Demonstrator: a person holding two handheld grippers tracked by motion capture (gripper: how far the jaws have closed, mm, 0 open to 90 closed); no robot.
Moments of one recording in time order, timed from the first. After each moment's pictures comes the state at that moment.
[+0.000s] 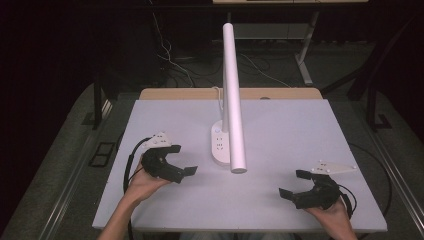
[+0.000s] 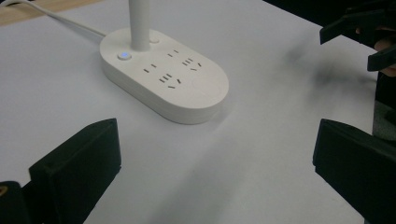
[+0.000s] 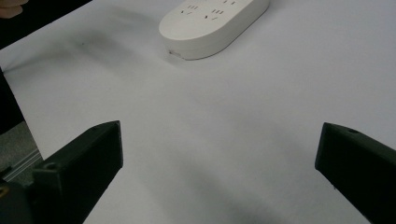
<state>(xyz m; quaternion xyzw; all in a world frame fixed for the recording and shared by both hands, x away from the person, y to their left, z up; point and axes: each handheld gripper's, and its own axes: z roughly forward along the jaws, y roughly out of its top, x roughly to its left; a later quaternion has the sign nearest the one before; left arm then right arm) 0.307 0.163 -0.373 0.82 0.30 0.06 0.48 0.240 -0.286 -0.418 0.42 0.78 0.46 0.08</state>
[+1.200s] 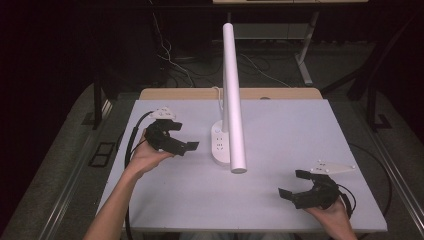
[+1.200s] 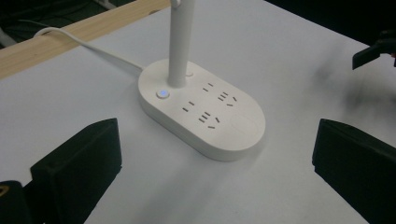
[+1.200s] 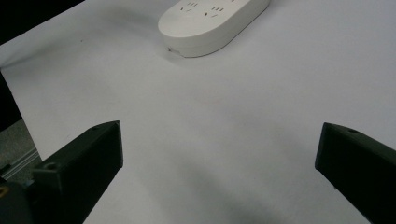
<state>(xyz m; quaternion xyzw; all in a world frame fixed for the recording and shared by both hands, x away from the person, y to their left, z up) 0.362 0.155 -0.339 0.83 0.30 0.08 0.45 0.241 -0.285 -0.419 0.41 0.78 0.46 0.08</state>
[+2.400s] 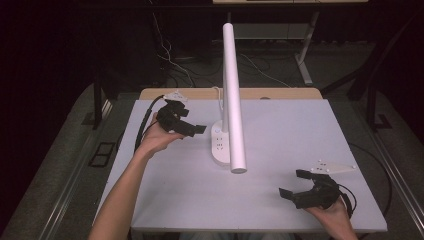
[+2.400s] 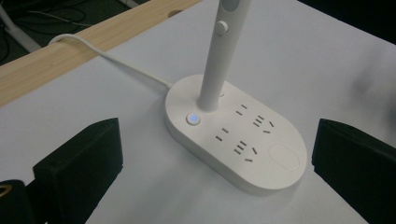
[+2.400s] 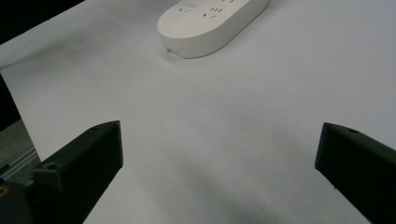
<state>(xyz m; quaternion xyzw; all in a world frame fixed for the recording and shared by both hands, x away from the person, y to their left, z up) 0.418 0.132 -0.336 0.84 0.31 0.09 0.43 0.242 -0.286 -0.419 0.41 0.78 0.46 0.08</state>
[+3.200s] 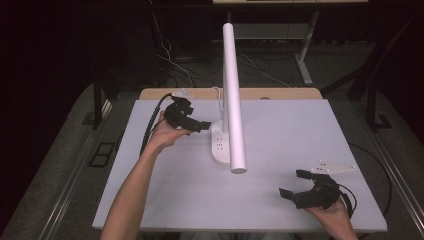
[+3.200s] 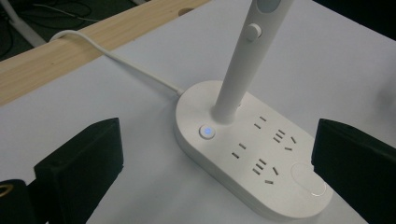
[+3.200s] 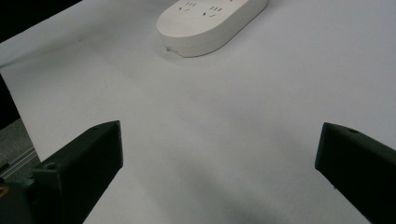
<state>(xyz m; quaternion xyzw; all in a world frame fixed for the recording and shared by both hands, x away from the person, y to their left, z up) 0.439 0.117 -0.353 0.84 0.33 0.08 0.42 0.242 -0.287 -0.419 0.41 0.78 0.46 0.08</state>
